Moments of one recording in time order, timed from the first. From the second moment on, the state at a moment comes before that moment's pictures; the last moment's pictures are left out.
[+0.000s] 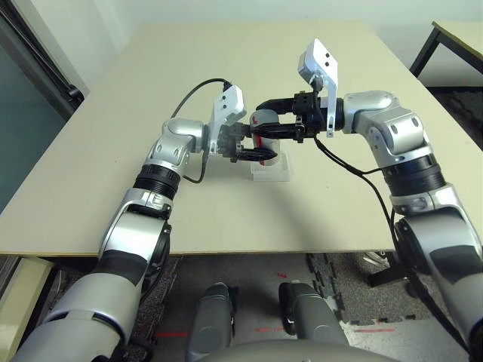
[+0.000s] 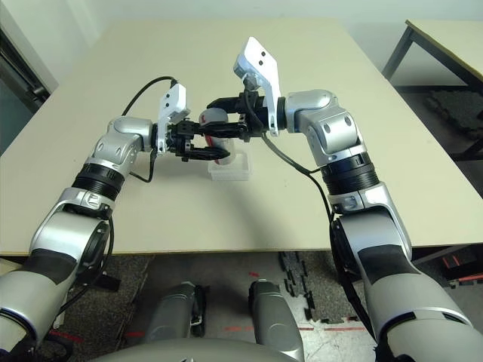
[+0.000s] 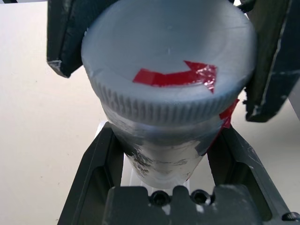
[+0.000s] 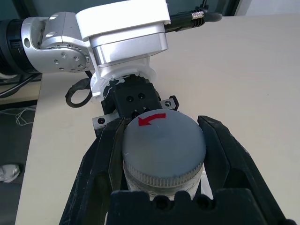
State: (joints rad) left arm -0.96 0.33 -0.16 0.72 -0.16 0.12 -1.32; right arm -0.99 -0.39 0.17 0.28 0.30 0.55 1.13
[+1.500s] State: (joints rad) left arm -0.96 0.33 -0.18 0.80 -0.12 0.08 -1.33; right arm -1.05 -0.37 0.03 0.41 0.28 0.53 0.81
